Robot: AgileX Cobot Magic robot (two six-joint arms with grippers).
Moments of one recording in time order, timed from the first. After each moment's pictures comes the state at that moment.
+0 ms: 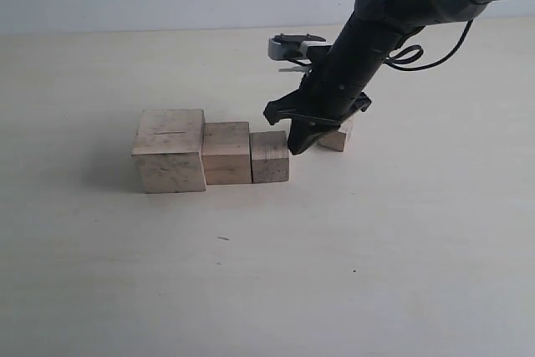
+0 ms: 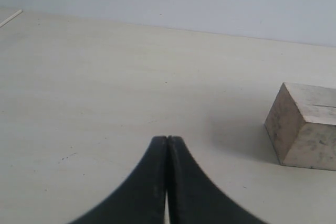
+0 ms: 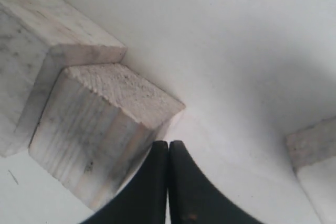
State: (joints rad) left arm 0.01 0.01 0.00 -0.06 0.37 -0.04; right arm 0.52 2.20 -1.53 0.51 0.93 -0.43
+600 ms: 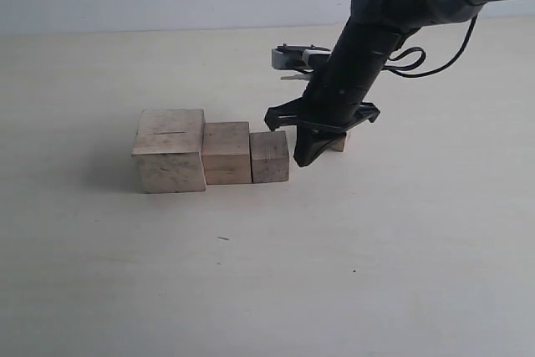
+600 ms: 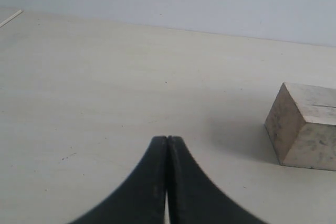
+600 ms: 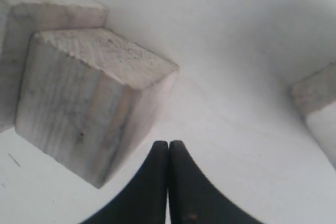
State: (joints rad) left arm 0.01 0.01 0.00 -0.06 0.37 -0.04; right arm 0.54 2.20 -1.53 0.45 1.00 -0.29
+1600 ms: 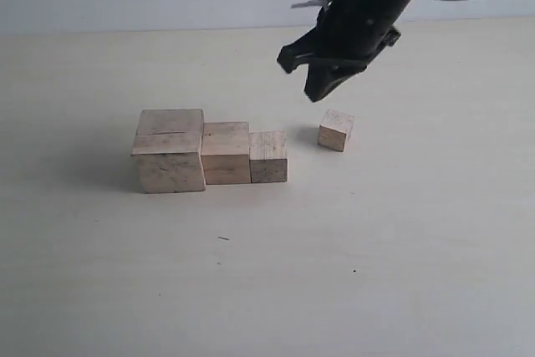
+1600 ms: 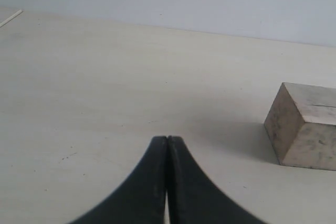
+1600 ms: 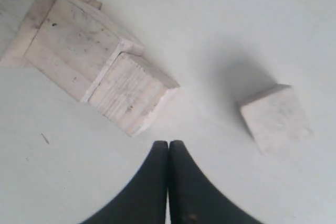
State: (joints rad) left arm 0.01 0.01 0.00 -0.06 0.37 -0.04; right arm 0.53 1.96 -1.55 0.33 1.03 -0.33
